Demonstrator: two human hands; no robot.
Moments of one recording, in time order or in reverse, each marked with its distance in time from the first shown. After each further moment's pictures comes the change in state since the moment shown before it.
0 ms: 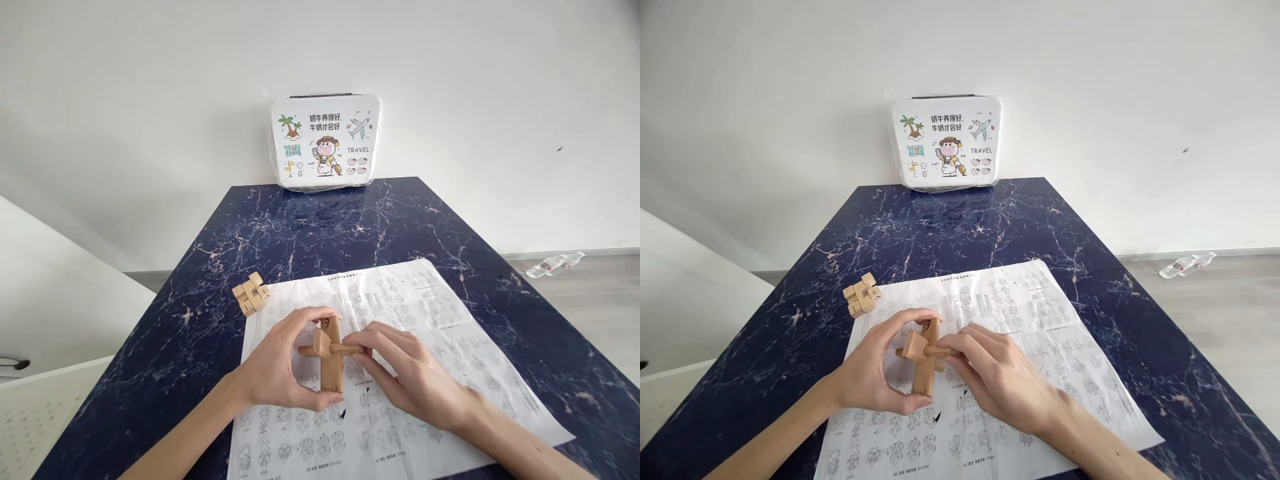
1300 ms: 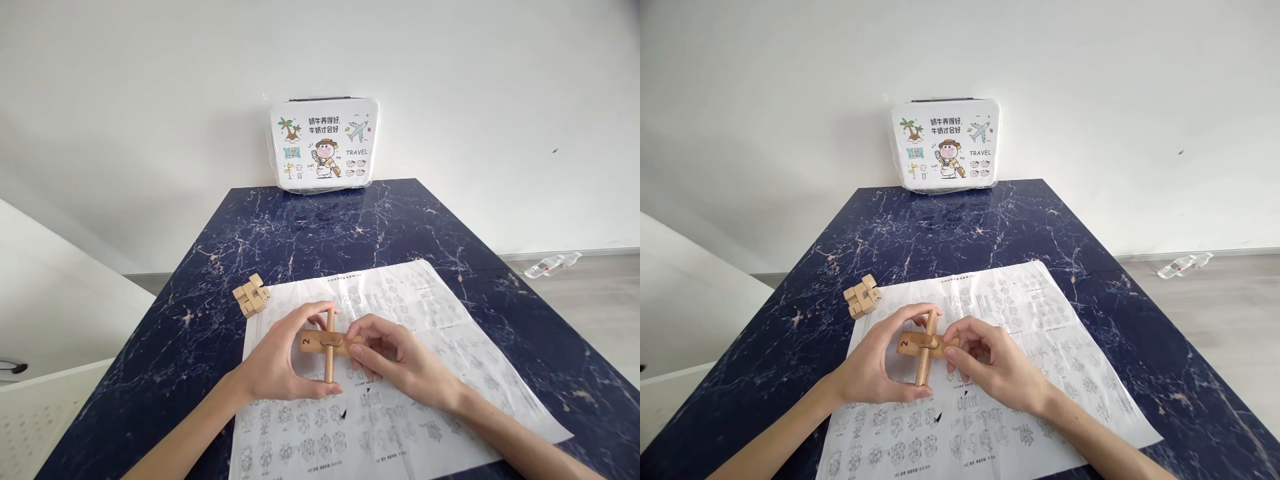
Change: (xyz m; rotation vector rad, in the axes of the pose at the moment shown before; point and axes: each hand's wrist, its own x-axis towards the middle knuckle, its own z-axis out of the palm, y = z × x) left_hand 0.004 -0.005 -0.003 -0.018 0.029 0.065; right_hand 0.006 0.003 0.001 0.716 -0.102 0.615
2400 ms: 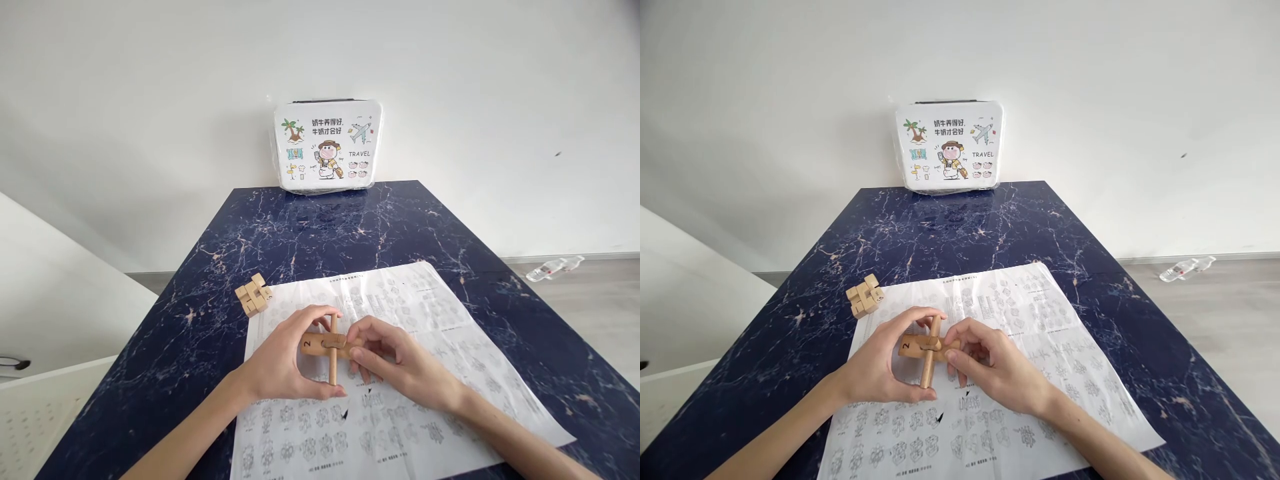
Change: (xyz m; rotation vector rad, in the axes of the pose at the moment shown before) left_hand 0.000 0.002 0.002 -0.002 -0.034 -0.057; right_hand 0.000 0.004 -0.001 0.000 -0.048 0.024
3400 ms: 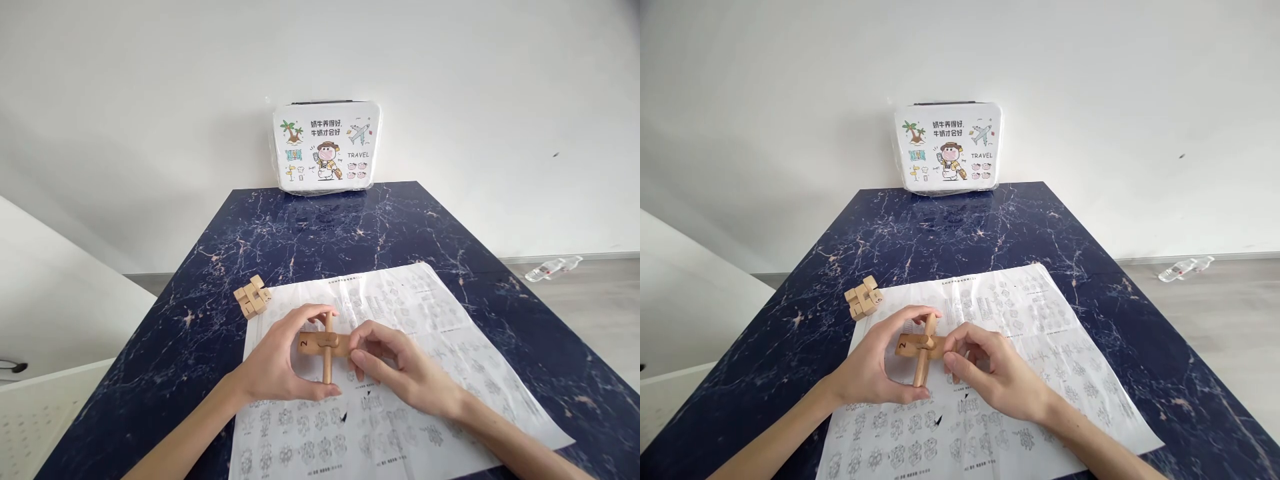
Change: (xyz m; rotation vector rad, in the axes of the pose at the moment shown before) left_hand -0.001 0.002 -0.004 -0.009 0.047 0.029; right_hand -0.002 -0.008 0.002 -0.055 0.033 -0.062
